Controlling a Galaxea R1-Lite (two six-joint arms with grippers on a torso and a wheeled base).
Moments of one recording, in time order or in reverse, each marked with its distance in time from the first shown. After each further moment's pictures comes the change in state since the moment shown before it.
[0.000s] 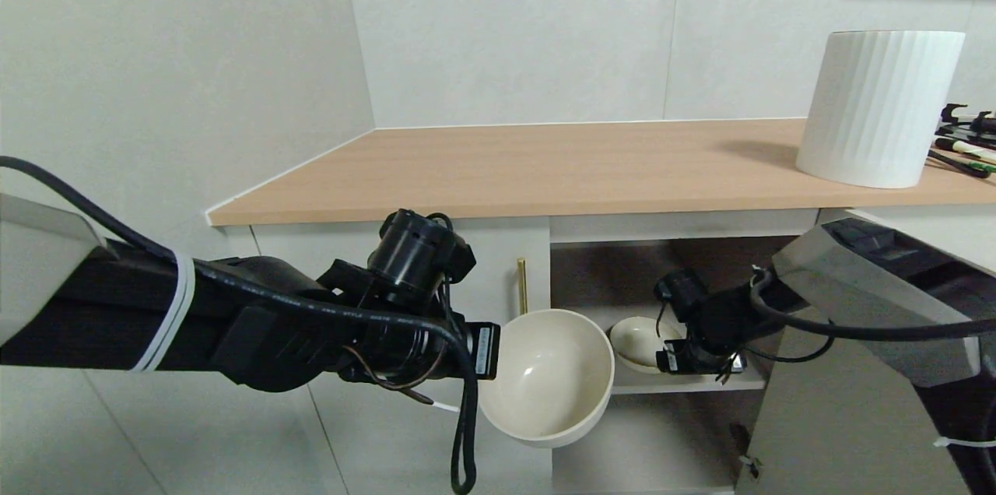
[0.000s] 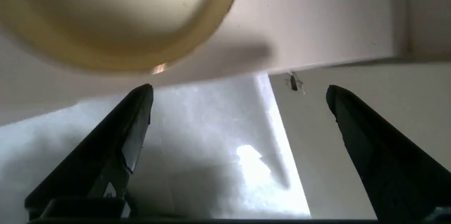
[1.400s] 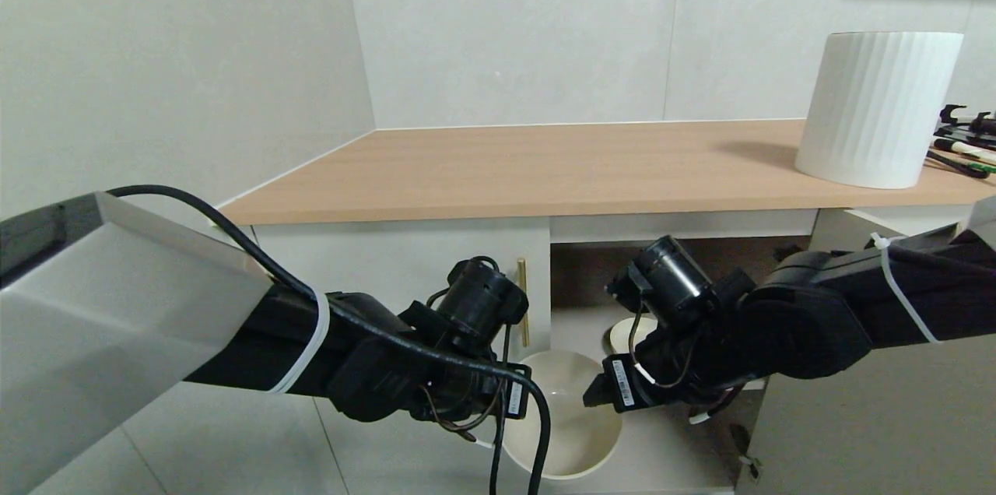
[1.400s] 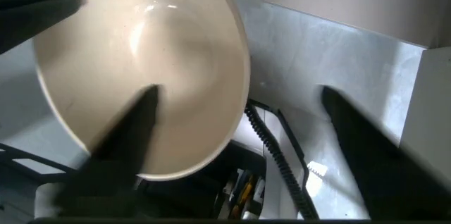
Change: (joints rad) left arm -0.096 0.152 -0.024 -0.003 0.164 -0.023; right arm 0.372 -0.502 0.247 0.139 0.351 0.120
